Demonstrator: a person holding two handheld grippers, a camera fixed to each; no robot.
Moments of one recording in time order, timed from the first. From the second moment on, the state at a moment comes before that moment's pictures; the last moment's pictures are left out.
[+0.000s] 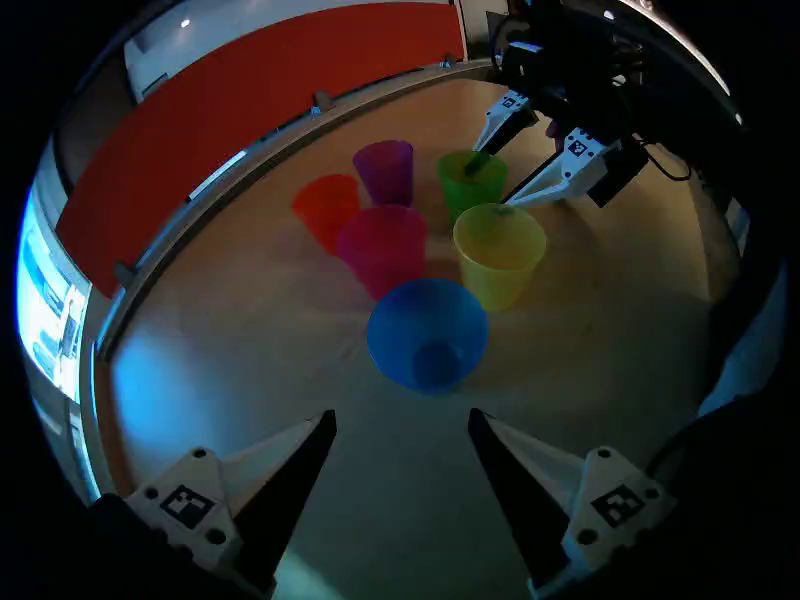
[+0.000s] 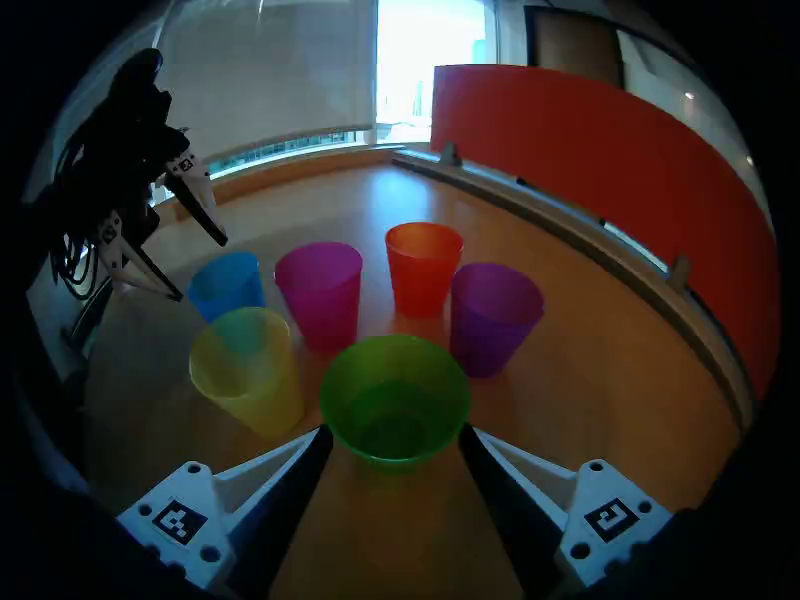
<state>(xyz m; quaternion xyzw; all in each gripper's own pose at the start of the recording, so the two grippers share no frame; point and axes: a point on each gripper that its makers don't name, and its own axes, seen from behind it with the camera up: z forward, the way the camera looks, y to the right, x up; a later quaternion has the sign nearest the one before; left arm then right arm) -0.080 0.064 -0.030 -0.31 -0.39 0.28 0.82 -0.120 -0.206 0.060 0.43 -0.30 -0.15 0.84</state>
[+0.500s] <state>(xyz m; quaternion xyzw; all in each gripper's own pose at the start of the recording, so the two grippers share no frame) -0.066 0.064 -0.043 -0.28 -0.37 0.26 0.85 -0.087 -0.175 0.021 0.39 -0.28 -0.13 0.87</state>
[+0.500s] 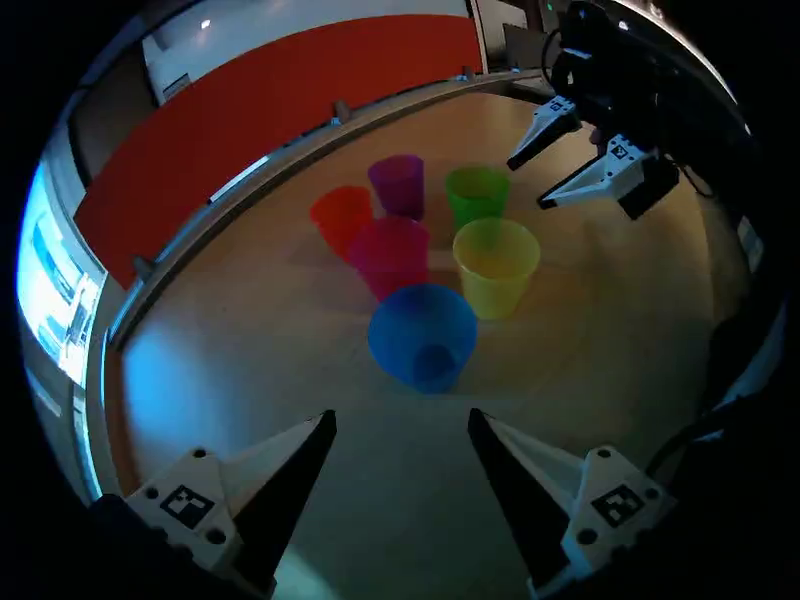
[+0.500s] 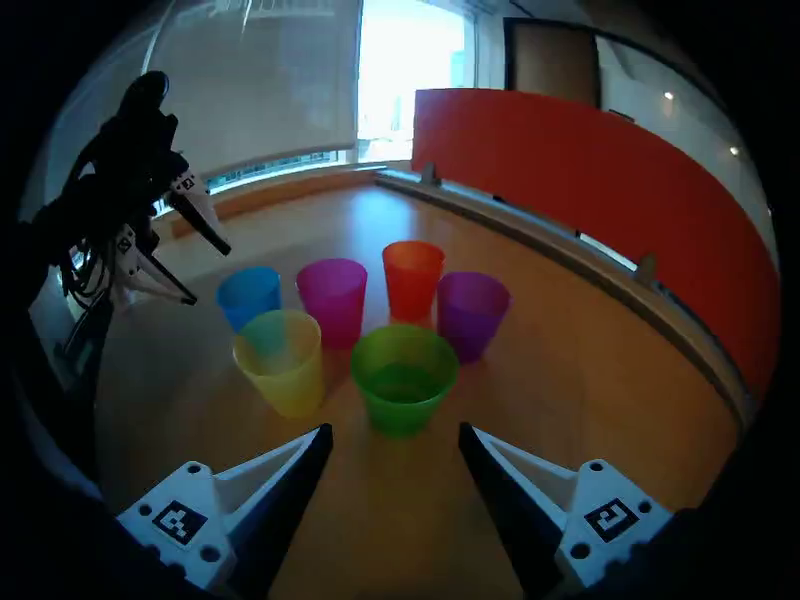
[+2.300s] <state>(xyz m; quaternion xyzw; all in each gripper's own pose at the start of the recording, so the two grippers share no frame) 0.073 0.046 -0.036 -0.07 -0.01 0.02 1.00 0.068 -0.031 -0.028 0.06 -0.01 0.00 1.00</state>
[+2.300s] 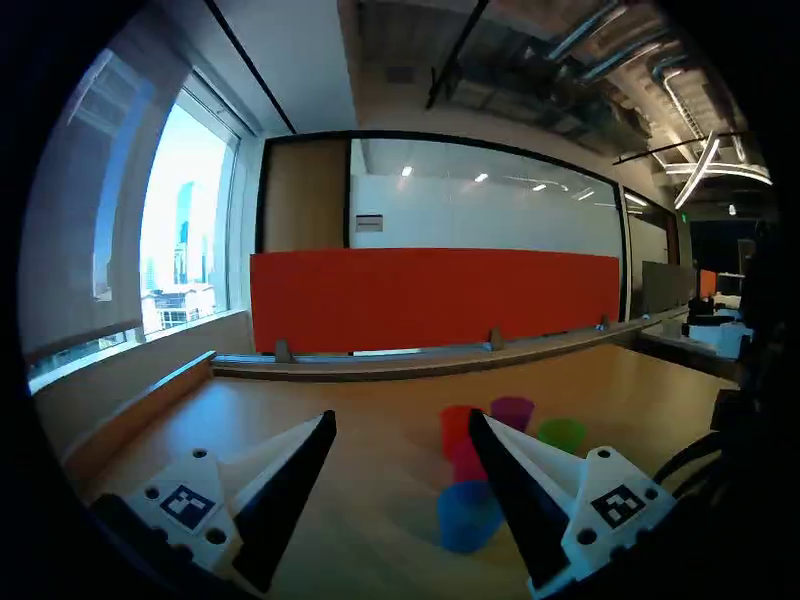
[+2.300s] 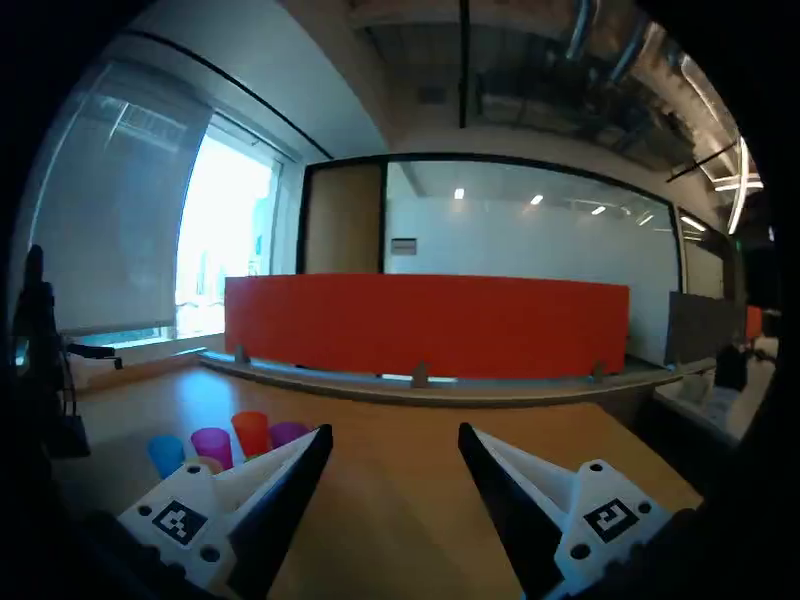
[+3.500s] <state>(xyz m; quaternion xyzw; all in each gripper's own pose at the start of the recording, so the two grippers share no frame) 0.033 0.023 -0.016 0.01 0.04 0.04 1.00 0.066 0.033 -0.017 -0.07 0.01 0.02 1.00</state>
